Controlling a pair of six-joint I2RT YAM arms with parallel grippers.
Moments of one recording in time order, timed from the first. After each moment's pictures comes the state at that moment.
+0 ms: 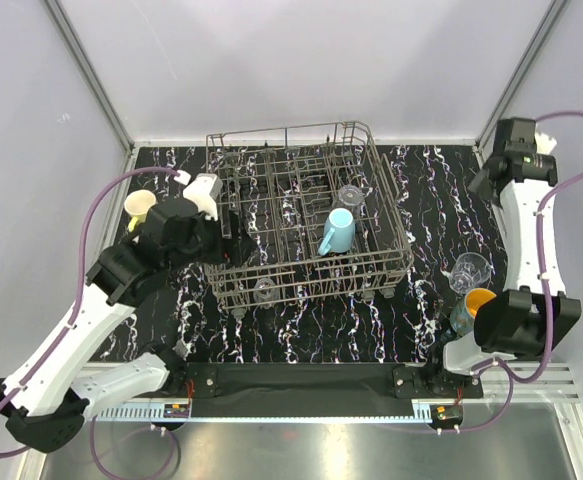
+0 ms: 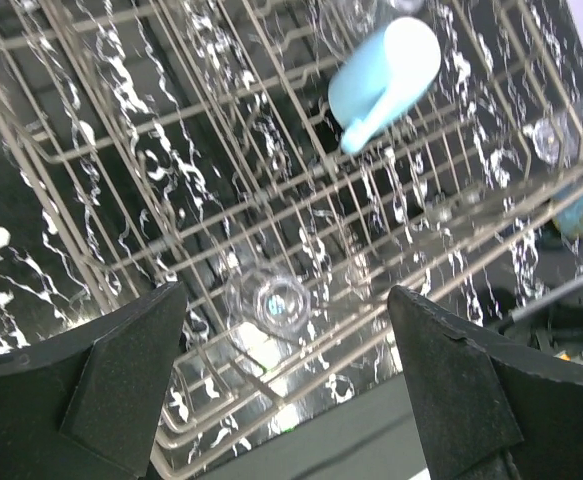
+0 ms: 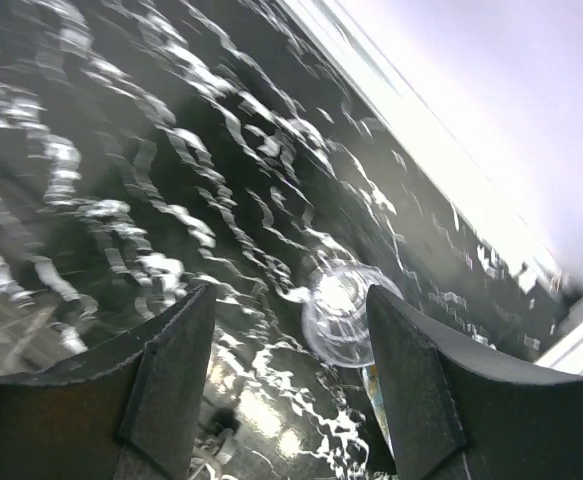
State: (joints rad) left arm -0.66 0.94 1.23 -0.85 -0.07 -0.44; right arm -0.14 1.51 1.71 -1.07 0.42 0.42
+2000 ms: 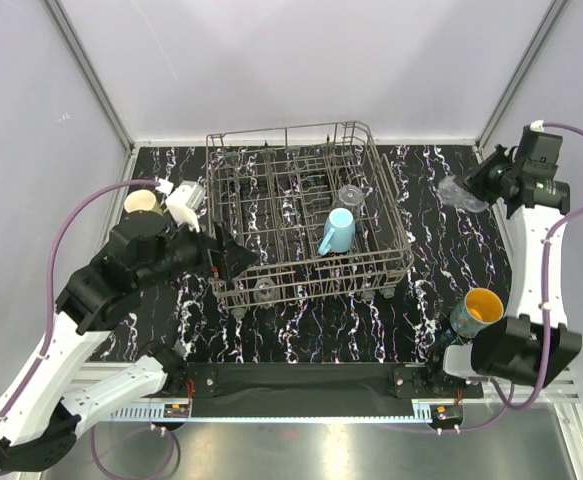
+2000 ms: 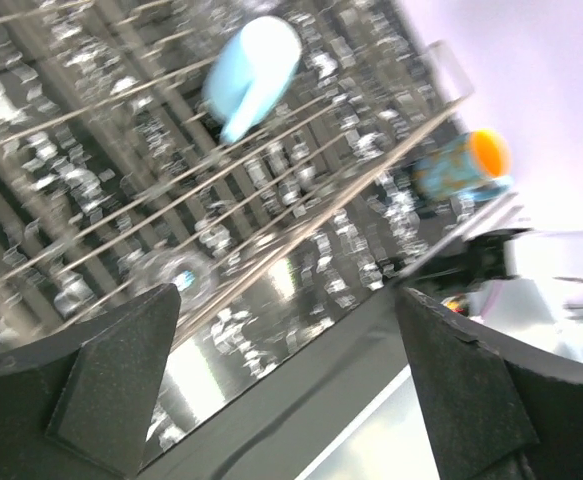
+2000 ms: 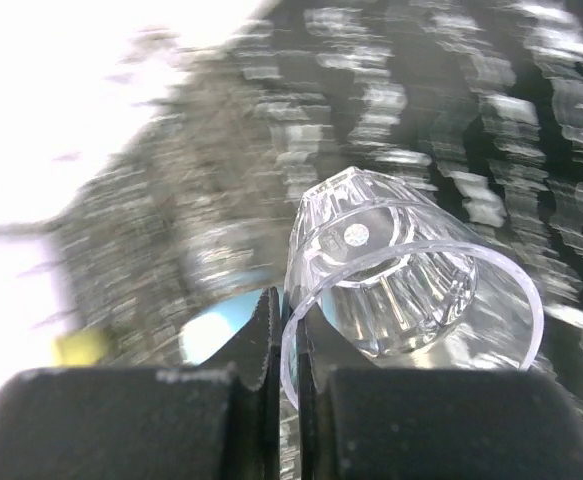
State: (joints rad) left arm -0.66 0.80 1.22 -0.84 0.14 -0.50; right arm -0.28 1.36 1.47 -0.78 -0.25 0.55
